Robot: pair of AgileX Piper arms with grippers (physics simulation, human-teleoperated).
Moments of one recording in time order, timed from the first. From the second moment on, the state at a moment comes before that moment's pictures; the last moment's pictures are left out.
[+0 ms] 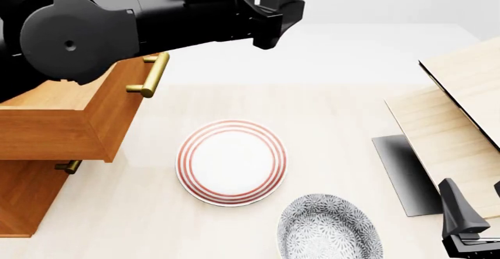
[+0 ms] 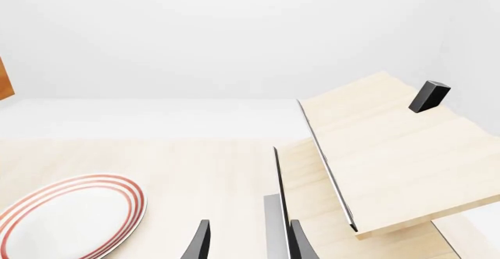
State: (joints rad) left arm -0.82 1.37 -1.38 0.25 -0.05; right arm 0.00 0.00 -0.01 0.00 0.00
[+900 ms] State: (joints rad) left arm -0.73 1.55 -1.30 0.13 -0.26; right arm 0.00 0.00 -0.01 0.00 0.00
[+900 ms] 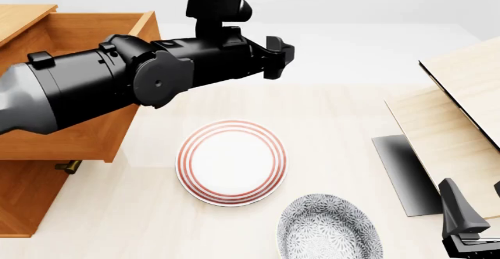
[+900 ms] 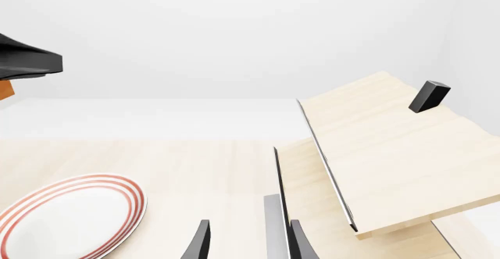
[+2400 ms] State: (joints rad) left arm -0.38 1.62 -1.10 0.03 -0.33; right arm 0.00 0.00 -0.01 0.00 0.00
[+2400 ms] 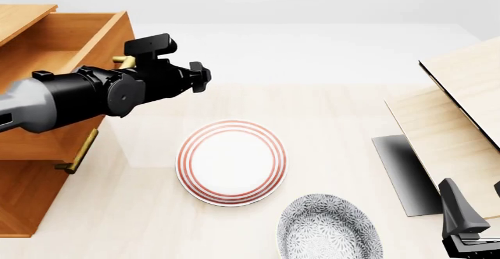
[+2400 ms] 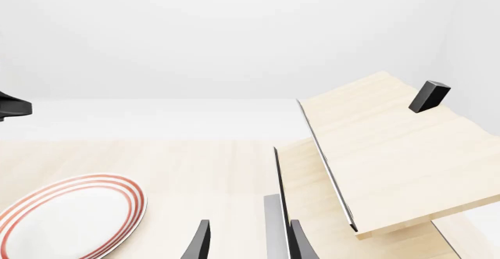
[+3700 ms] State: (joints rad) left arm -0.18 1.44 -0.91 0.03 -0.31; right arm 0.00 0.00 -0.01 0.00 0.00
